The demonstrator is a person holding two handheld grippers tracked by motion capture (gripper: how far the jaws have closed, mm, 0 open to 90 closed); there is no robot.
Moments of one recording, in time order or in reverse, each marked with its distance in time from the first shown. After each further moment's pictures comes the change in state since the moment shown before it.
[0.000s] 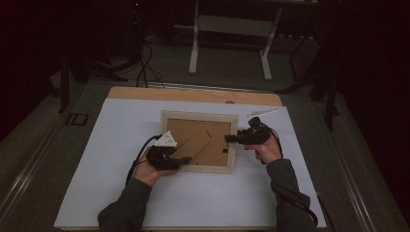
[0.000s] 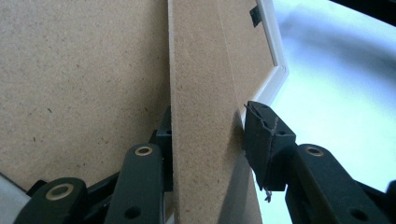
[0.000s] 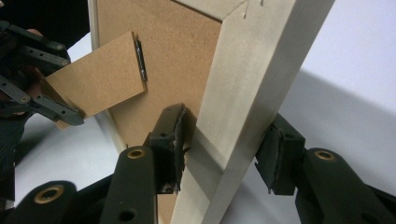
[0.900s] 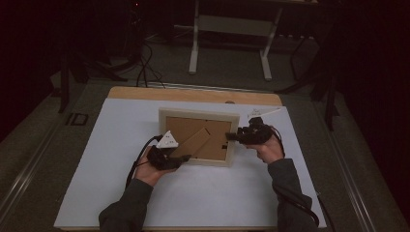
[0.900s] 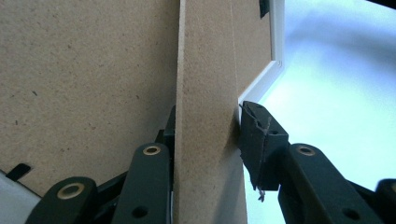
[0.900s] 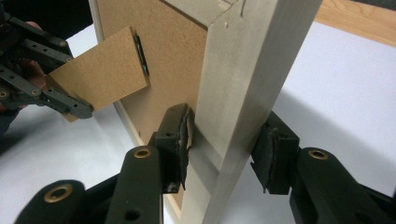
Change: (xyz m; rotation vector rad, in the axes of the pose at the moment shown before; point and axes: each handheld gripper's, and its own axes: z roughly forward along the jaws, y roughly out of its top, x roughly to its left) left arm -0.004 0.001 0.002 -0.010 0.077 0.026; right arm 0.018 0.007 -0.012 -0.031 -0.067 -0.117
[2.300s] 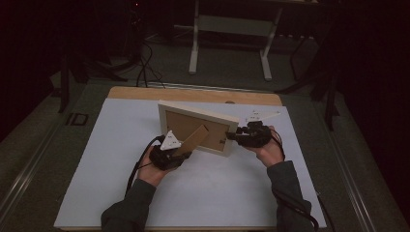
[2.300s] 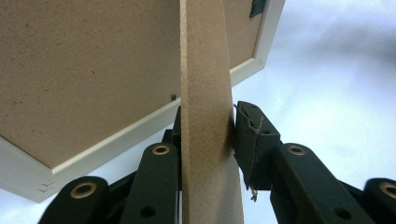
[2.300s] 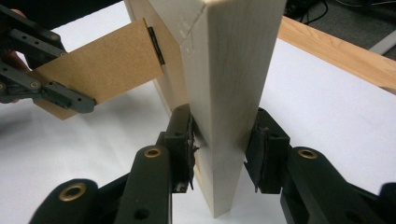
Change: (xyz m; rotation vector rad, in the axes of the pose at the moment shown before) left arm -0.007 0.005 0.002 -0.012 0.089 0.023; right arm 0.023 0.002 -0.006 -0.040 -0.104 -0.112
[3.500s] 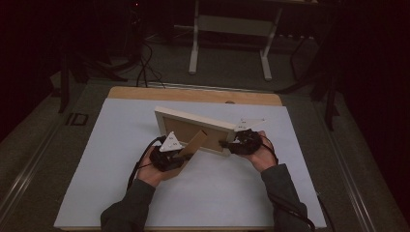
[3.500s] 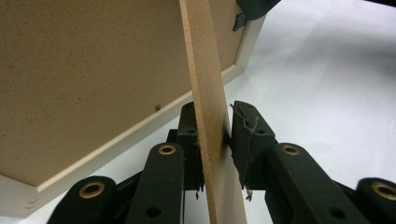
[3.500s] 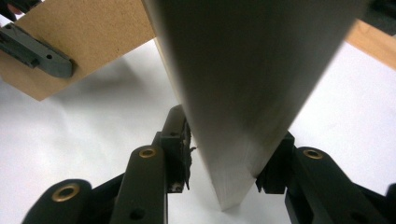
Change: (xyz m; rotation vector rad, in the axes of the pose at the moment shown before) left arm -0.005 0.002 -0.004 -0.019 -0.047 0.044; right arm 0.014 -0.015 0.027 0.081 -0.010 -0.108
